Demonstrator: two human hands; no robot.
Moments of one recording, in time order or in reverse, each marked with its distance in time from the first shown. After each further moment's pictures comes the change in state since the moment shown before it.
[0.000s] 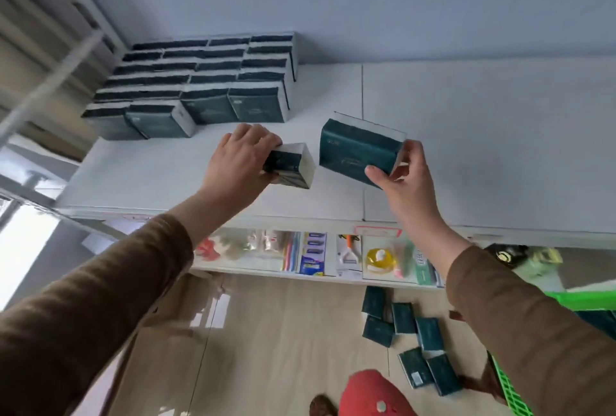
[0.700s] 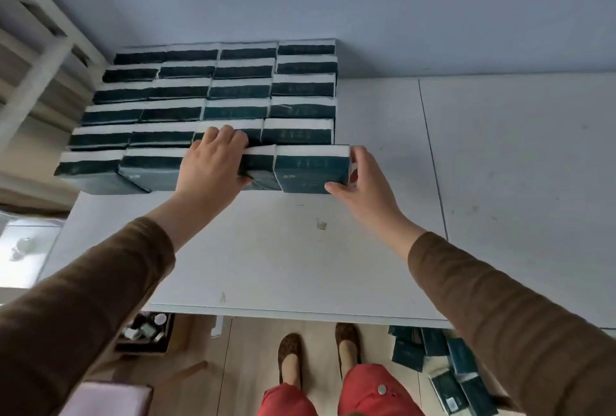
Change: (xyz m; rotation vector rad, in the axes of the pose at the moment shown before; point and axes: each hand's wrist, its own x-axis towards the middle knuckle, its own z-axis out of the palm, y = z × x) left_hand 0.107 -0.201 0.068 0.097 -0.173 -0.116; right_hand 0.155 0.016 0.204 -0.340 -0.207 -0.048
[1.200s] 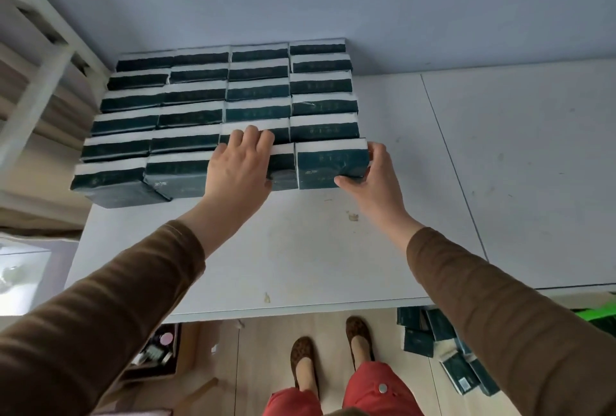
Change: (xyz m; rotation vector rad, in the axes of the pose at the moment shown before) left_hand -0.011 -0.022 0.001 0.040 0.016 0.113; right_hand -0.013 -0.030 0.042 0.004 0.217 0.131
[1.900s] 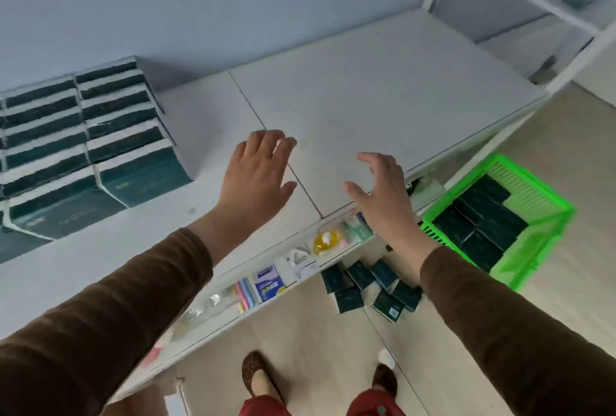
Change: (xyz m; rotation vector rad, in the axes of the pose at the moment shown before) left_hand -0.023 0.270 -0.046 -0.249 0.154 0.557; right_hand -0.180 0.097 -0.231 -0.256 0.338 0.199
